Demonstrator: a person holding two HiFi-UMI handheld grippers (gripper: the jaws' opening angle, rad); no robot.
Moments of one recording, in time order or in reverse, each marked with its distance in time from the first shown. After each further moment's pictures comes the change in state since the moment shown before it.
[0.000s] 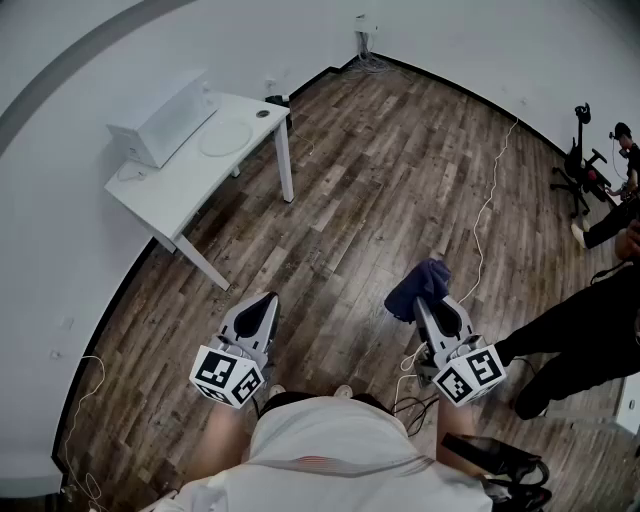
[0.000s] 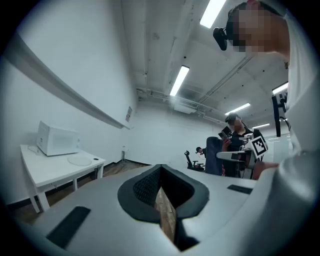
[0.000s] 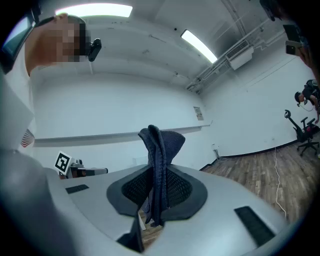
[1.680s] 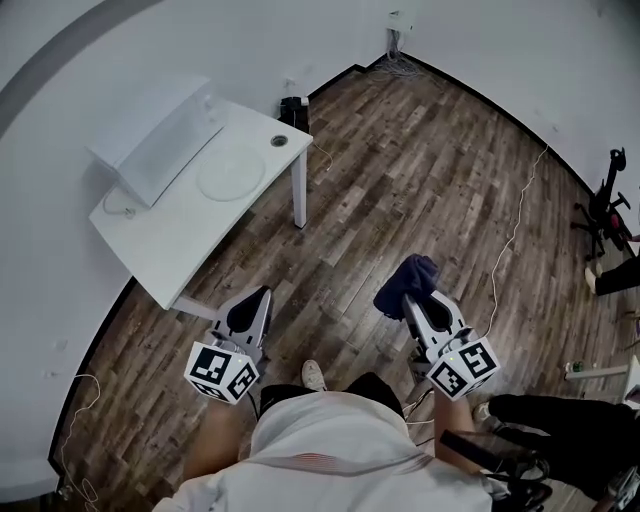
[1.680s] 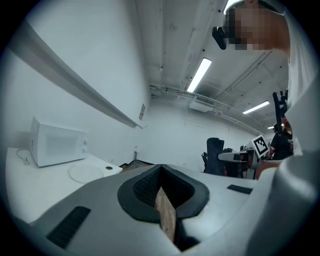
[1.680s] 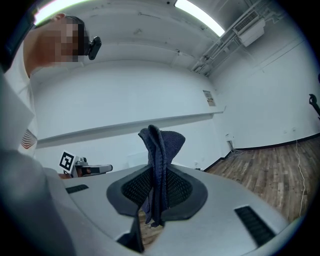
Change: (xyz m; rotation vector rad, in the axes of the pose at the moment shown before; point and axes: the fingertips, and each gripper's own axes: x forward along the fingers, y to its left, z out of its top) left arm 0.222 0.253 0.045 -0.028 0.012 0.098; right arm 0.340 -0.116 -0.001 0.025 0.106 0.115
